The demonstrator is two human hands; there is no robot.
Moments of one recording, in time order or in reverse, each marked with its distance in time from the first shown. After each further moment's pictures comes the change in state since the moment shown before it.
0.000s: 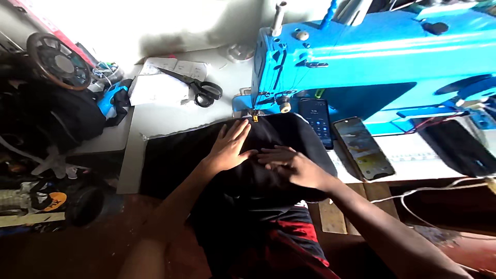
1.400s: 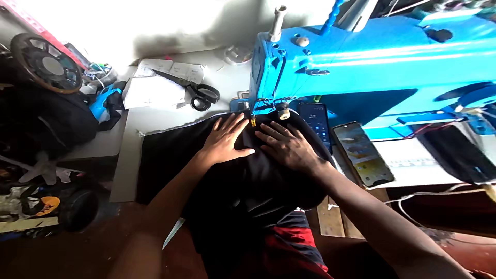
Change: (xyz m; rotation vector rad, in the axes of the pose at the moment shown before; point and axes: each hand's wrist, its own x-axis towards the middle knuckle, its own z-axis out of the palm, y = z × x) left_hand 0.030 -0.028 -0.005 0.034 -0.017 0.015; right_hand 0.041 0.039 -0.007 -0.591 -0.001 0.101
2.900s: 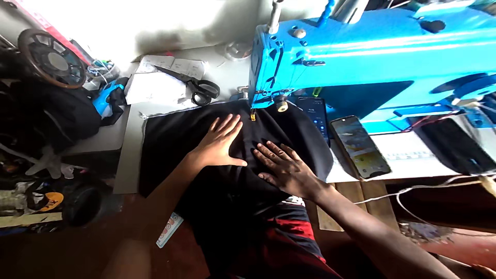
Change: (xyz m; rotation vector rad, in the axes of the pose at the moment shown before) left_hand -0.035 0.014 -0.022 -0.005 -0.071 0.059; right_hand -0.058 -0.048 0.001 0.096 -0.081 -0.040
